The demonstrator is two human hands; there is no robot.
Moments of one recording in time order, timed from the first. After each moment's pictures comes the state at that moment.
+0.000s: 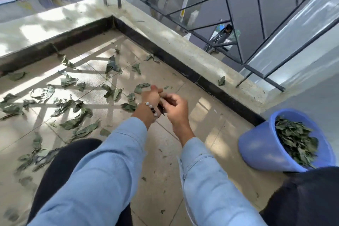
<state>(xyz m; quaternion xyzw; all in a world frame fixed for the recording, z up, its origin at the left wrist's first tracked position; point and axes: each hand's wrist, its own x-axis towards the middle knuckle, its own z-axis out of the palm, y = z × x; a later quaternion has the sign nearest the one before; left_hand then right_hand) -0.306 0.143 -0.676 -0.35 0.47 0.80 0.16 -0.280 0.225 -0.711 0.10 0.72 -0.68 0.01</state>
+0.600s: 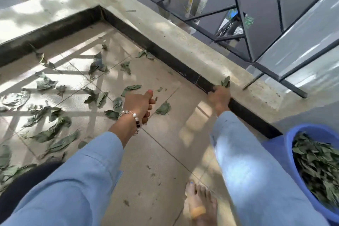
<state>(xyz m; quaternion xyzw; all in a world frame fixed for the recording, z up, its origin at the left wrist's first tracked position) -0.362 0.170 -0.716 -0.35 0.64 0.67 0.16 -0.451 0.424 -0.779 0.25 0.94 -0.22 0.04</state>
